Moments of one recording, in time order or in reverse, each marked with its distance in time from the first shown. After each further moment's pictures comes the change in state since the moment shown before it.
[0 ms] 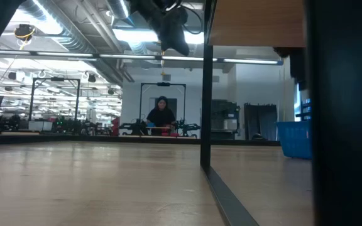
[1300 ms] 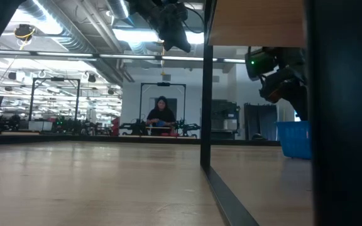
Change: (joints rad) left arm 0.009 -0.001 0.000 -0.009 0.131 0.043; right arm -0.031 0.443 -0.034 -0.028 0.014 -0.174
